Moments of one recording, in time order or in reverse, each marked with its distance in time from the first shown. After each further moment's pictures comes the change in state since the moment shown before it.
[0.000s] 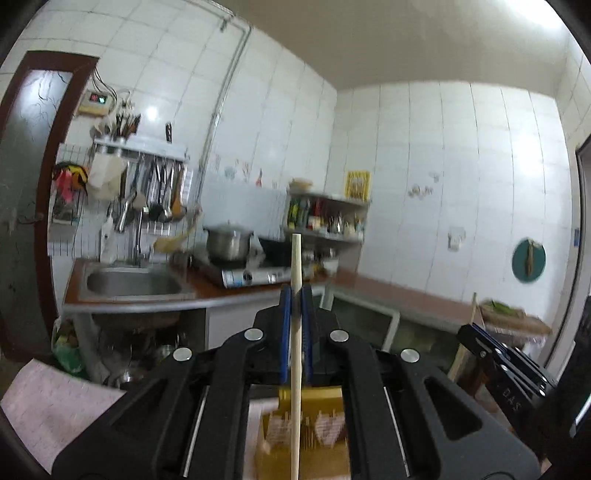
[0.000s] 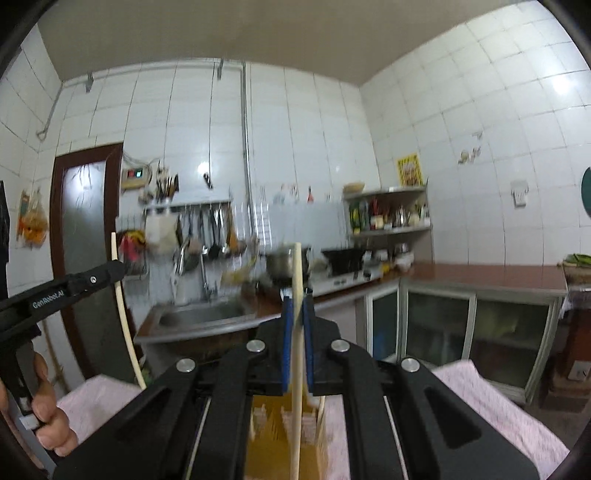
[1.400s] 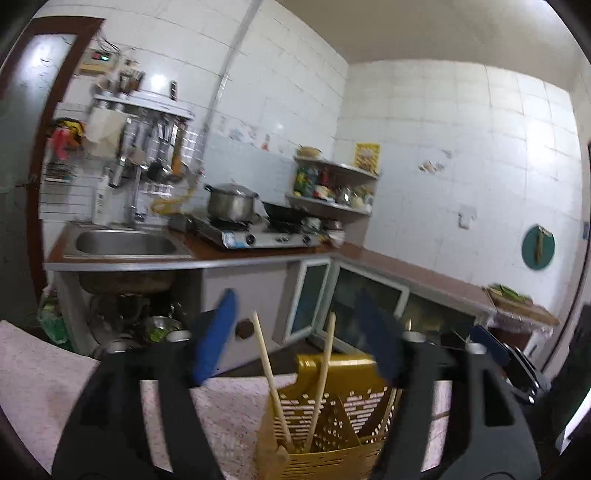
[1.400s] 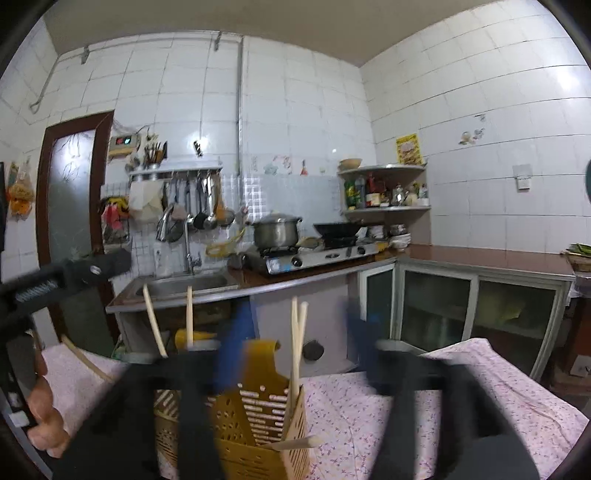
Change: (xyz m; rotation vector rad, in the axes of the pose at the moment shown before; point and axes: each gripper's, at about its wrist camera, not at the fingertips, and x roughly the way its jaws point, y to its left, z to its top) left arm 0.067 0.039 -0.082 -0.052 0.113 0.012; right arm 0.063 -0.021 -0.094 -0.032 0.078 -0.035
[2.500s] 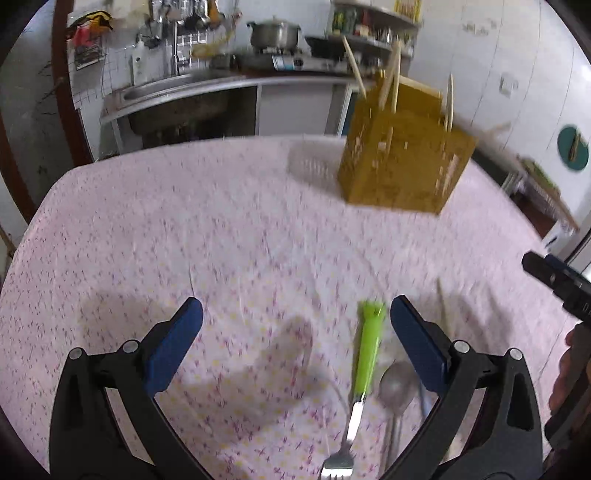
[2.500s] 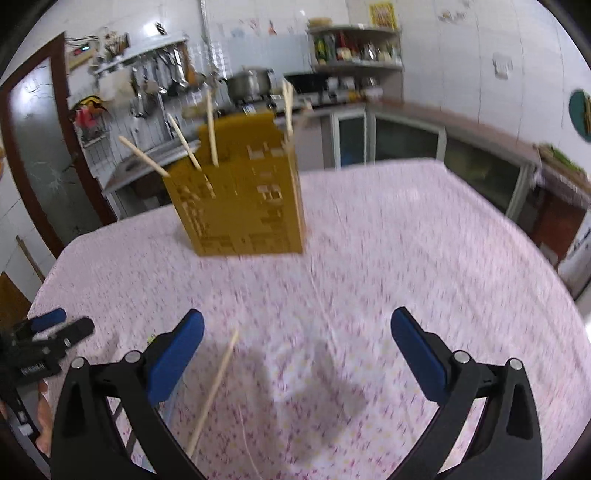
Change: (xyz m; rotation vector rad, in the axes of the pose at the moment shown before) left arm -0.128 0.064 -0.140 0.037 0.694 0.164; right arm -0.113 0.007 -0.097 0.114 0.677 -0.110
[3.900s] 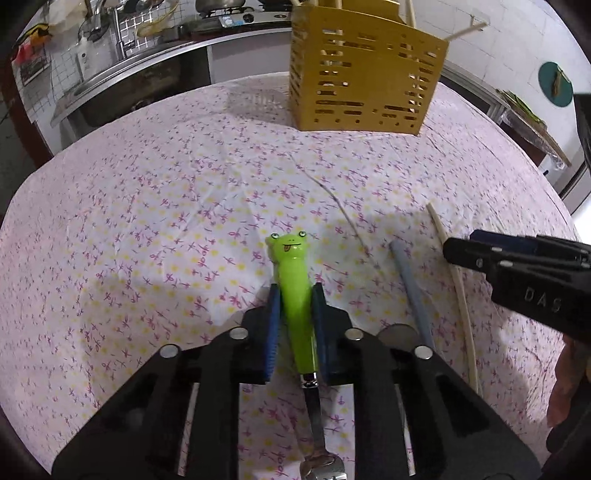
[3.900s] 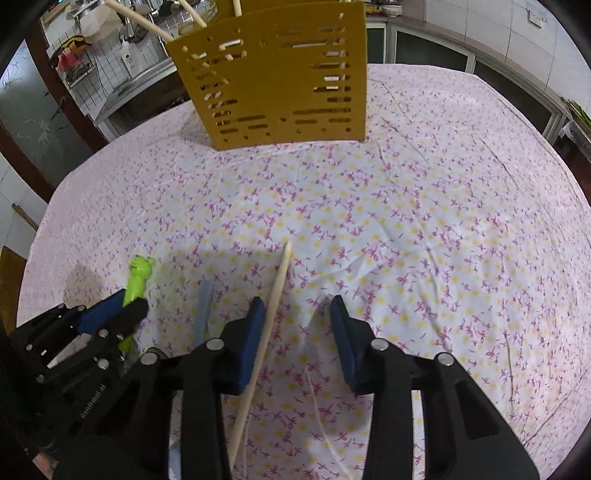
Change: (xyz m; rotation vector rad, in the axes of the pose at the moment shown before) left arm 0.048 -0.038 -0.018 0.151 0.170 -0.058; right arm 0.068 0.059 -0.026 -0.034 0.348 0.013
